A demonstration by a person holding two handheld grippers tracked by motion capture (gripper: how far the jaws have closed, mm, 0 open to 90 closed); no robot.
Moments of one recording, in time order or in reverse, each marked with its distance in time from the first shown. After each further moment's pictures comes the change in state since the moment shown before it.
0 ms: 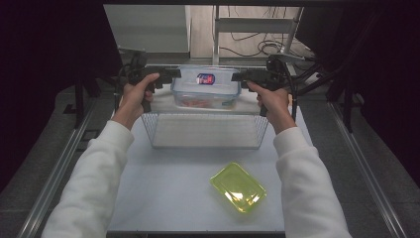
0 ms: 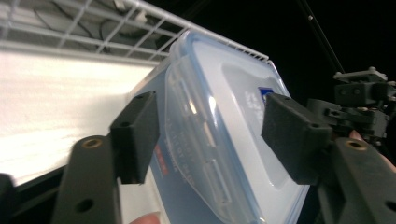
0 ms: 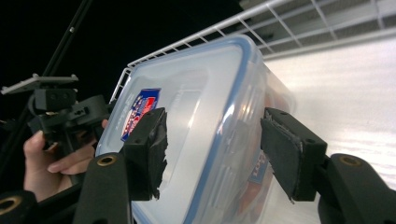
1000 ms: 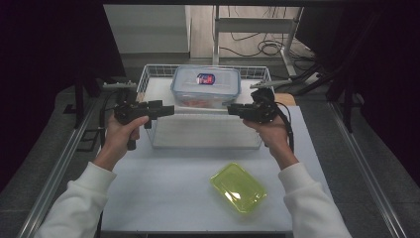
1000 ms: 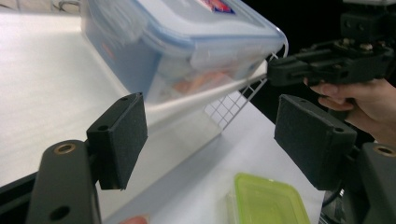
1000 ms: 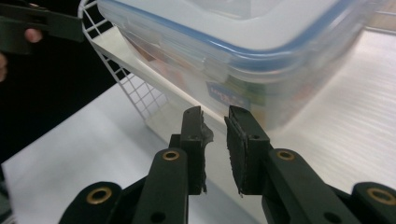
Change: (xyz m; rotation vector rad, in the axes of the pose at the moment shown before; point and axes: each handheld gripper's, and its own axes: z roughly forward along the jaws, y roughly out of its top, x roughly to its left) left arm -0.032 -0.100 -0.048 -0.001 0.021 0.383; right arm 0.023 -0.087 -0.006 0.038 -0.096 -0.632
